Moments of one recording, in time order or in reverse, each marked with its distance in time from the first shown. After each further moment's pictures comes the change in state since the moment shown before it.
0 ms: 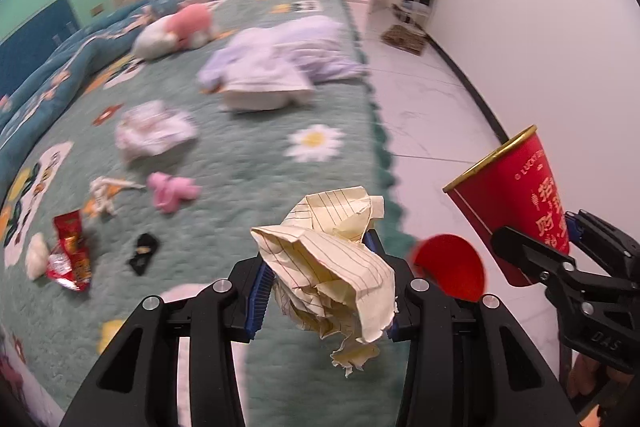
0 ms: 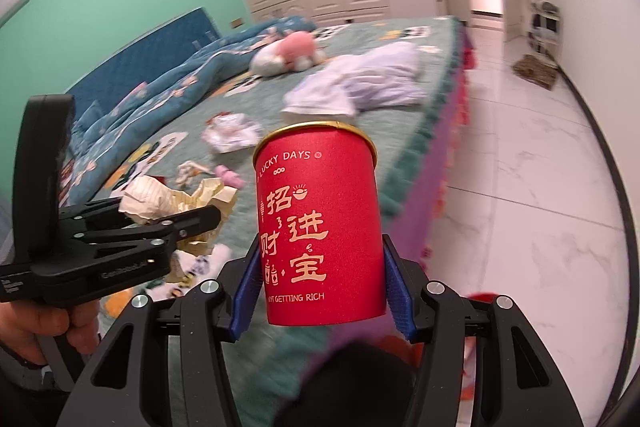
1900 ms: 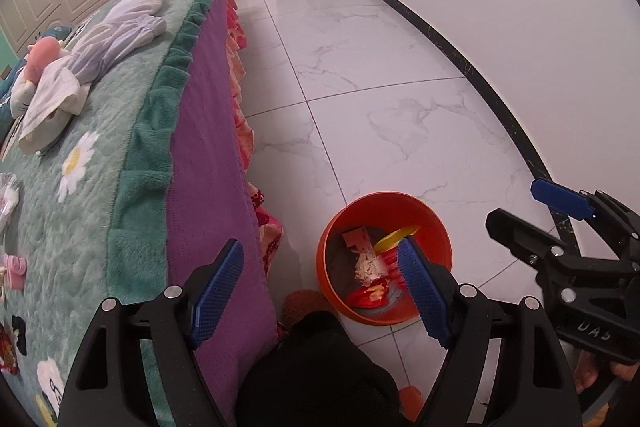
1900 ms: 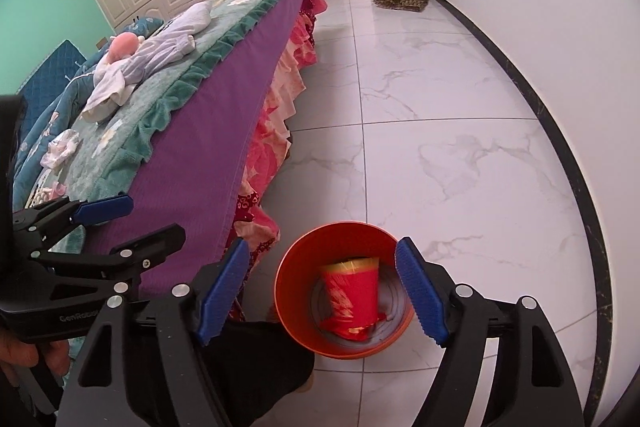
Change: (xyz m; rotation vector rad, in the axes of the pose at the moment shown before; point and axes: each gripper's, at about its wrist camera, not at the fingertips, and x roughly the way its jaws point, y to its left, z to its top) left arm 0.144 -0.161 0.004 0.287 0.172 -0.091; right arm 0.010 -0.185 -0.072 0.299 0.085 -0.295
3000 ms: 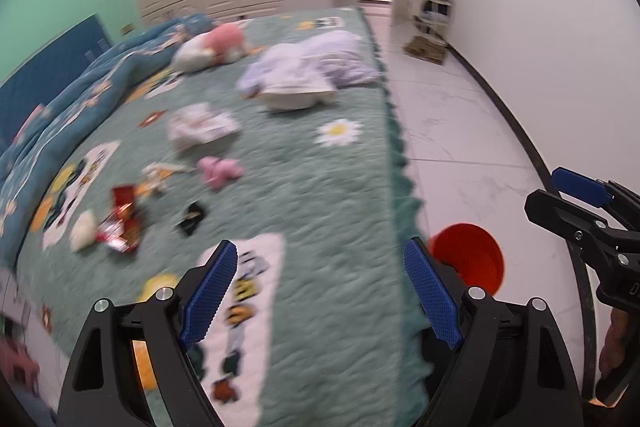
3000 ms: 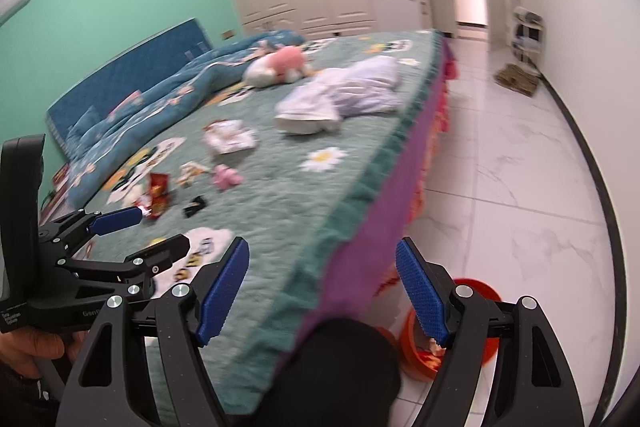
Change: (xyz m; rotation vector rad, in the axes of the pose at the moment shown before) left arm -0.196 0.126 -0.128 -0.318 -0.217 0.262; right arm -0.119 0.197 -0.014 -0.335 -0.129 0.294
